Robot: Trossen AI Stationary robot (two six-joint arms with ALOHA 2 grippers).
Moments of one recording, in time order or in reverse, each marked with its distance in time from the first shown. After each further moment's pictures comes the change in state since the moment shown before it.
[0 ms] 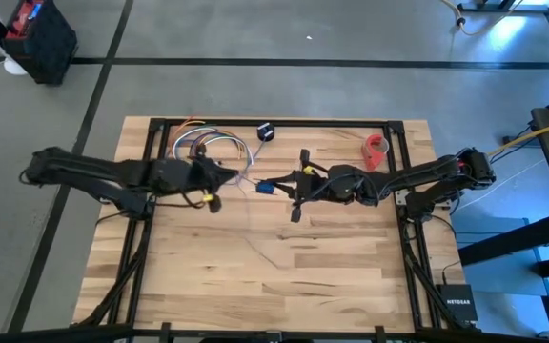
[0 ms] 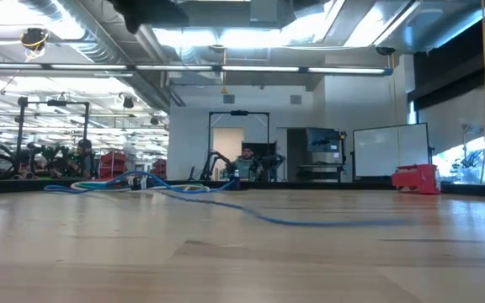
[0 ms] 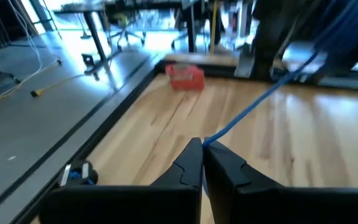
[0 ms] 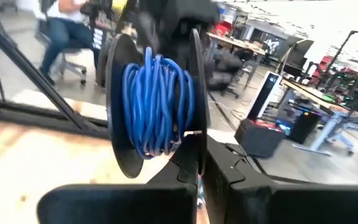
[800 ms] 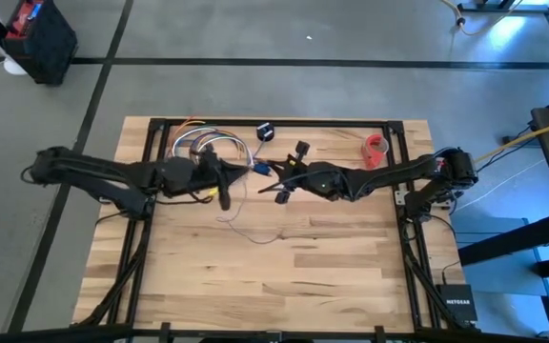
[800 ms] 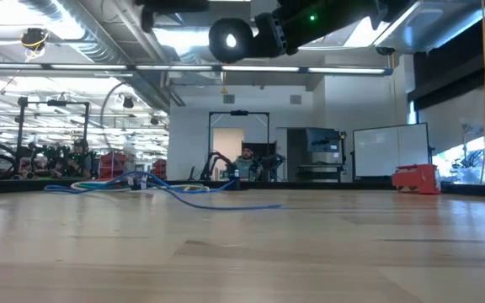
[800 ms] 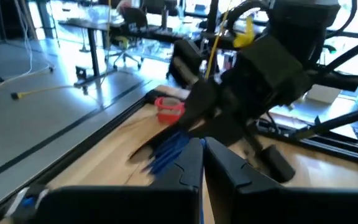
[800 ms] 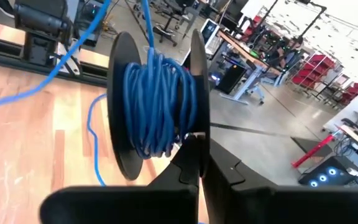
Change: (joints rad) left arm 0.002 0.110 0.000 0.280 0.005 -0.113; right arm -0.099 0.144 -0.001 -0.008 0.260 -0.110
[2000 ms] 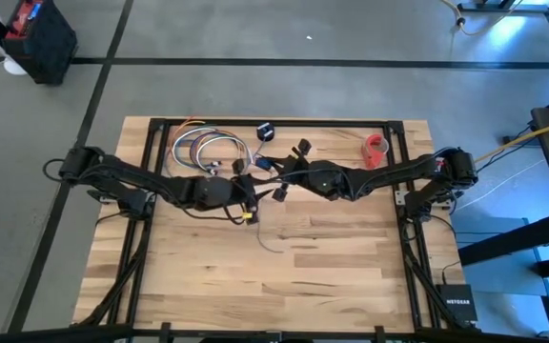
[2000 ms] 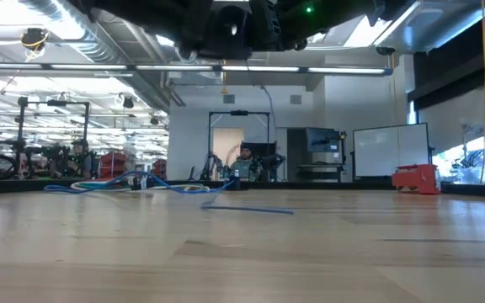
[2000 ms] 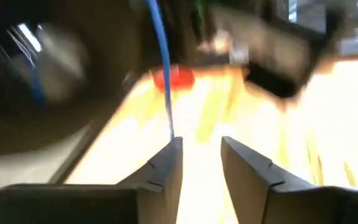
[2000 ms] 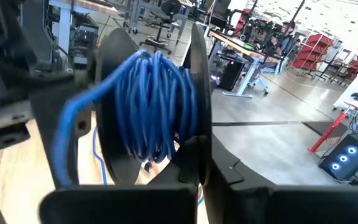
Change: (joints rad) left arm -0.026 0.343 0.002 0.188 -0.023 0.289; right arm 0.000 0.001 0.014 0.034 0.020 0.164
